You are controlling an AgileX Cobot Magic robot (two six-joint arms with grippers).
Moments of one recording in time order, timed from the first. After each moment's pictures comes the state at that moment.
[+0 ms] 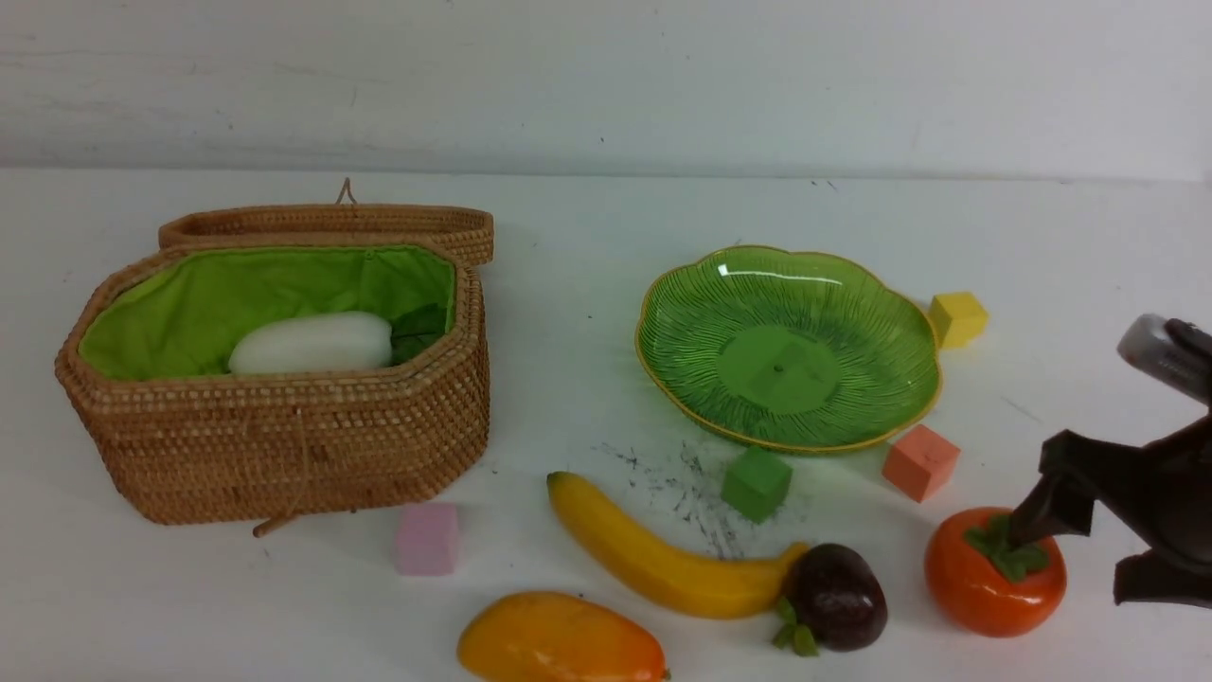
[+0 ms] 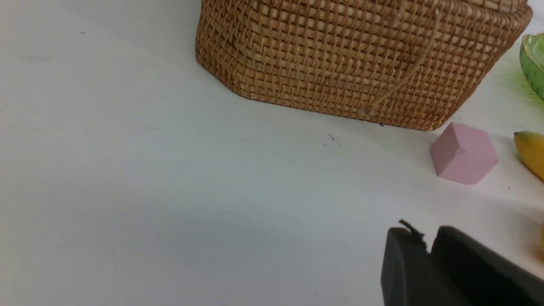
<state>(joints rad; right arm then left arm) -0.04 1.49 -0.84 0.48 0.66 0.02 -0.03 -0.01 0.03 -0.11 0.37 -0.24</state>
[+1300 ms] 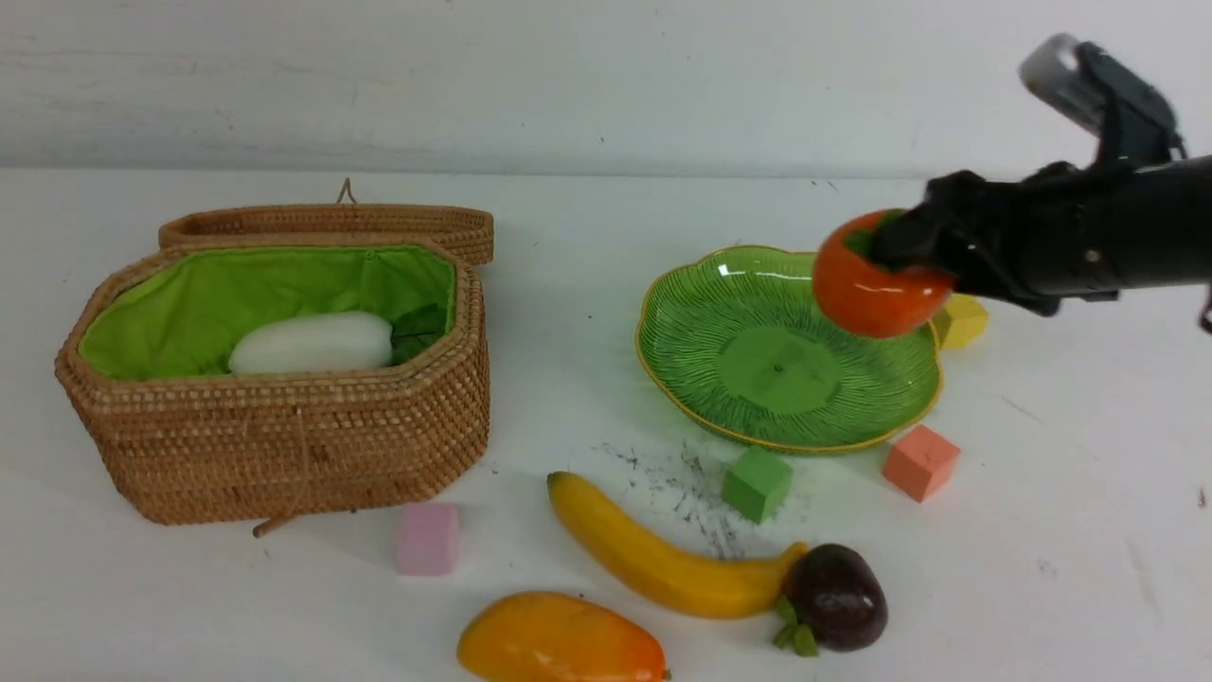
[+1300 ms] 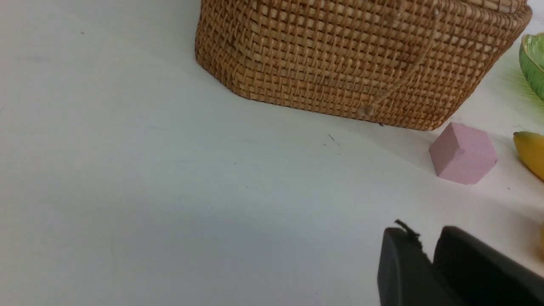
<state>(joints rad) 0.11 1.67 -1.22 0.95 0.44 -0.49 -0.03 -0.01 0.03 -0.11 0.37 -0.24</state>
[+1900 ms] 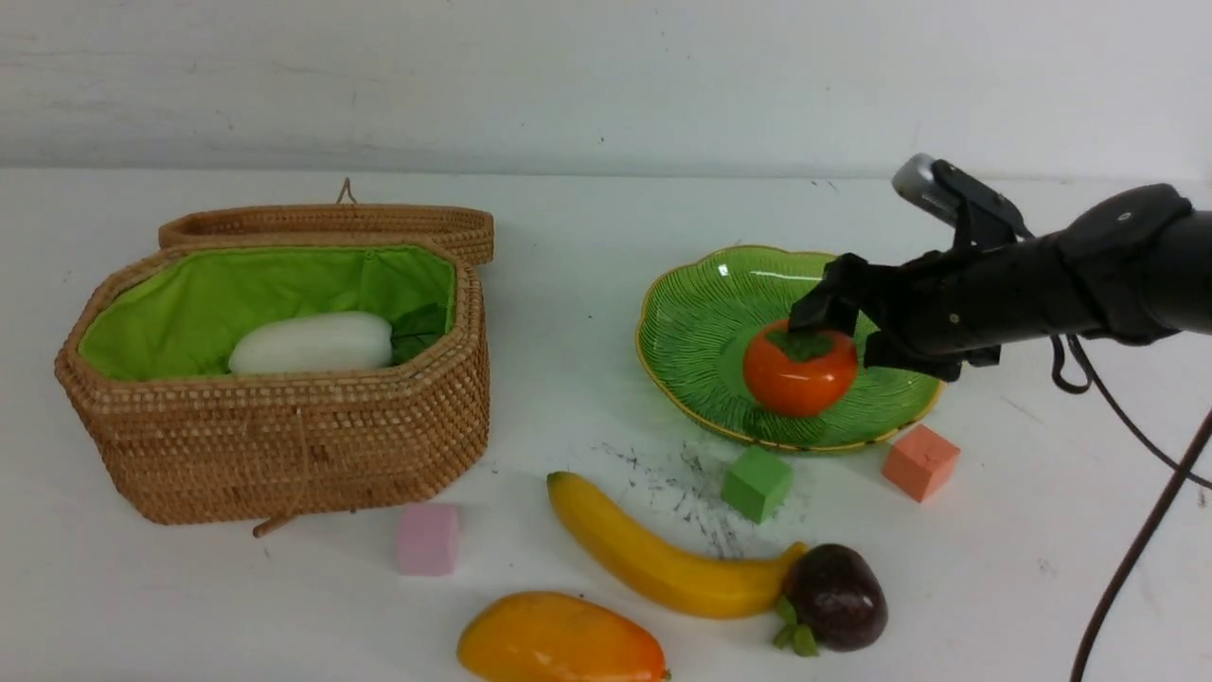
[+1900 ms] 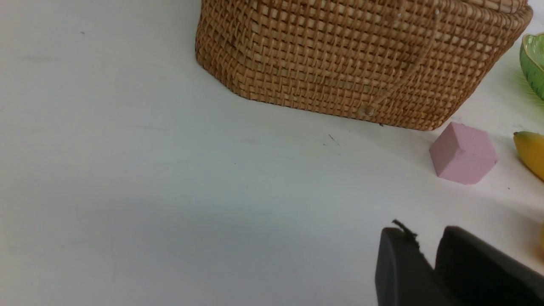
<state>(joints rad) 0.12 1.92 -1.32 0.99 0.43 -0.53 -0.03 -0.01 0.03 -0.11 0.37 -0.24</state>
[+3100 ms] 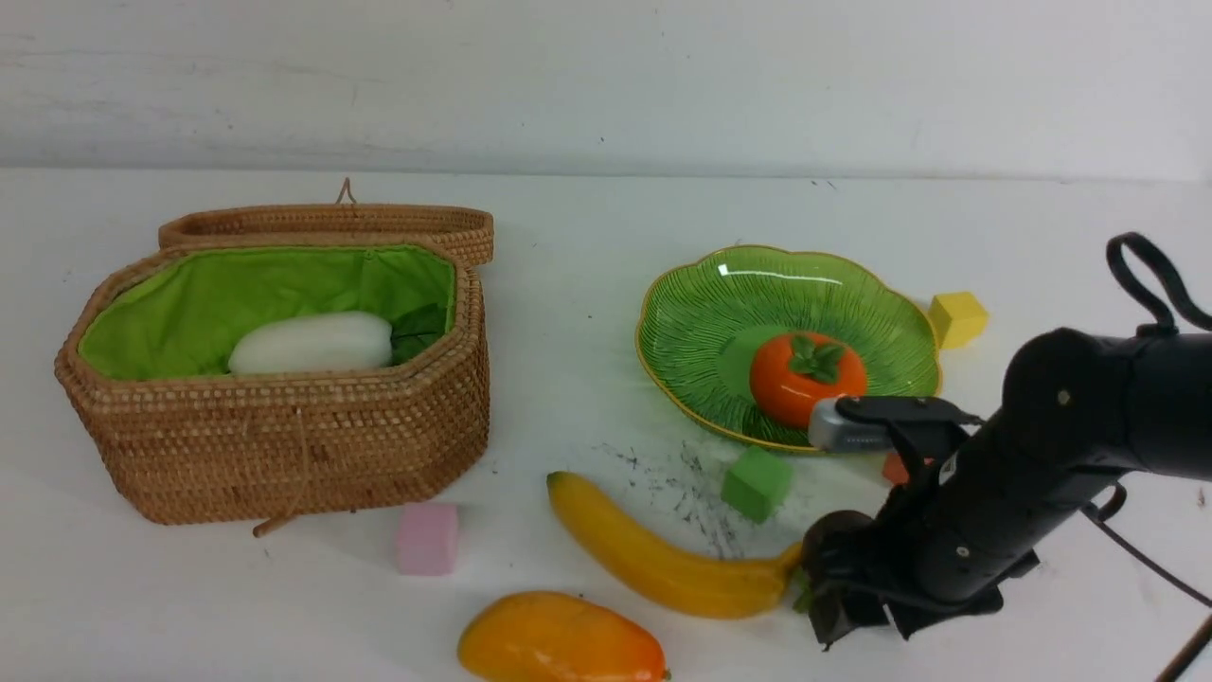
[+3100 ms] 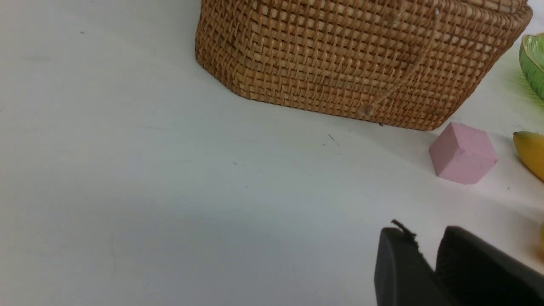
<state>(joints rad) 0.35 1.74 -0.97 0.38 0.64 -0.12 -0.03 -0.01 0.03 -0.11 0.37 -0.24</state>
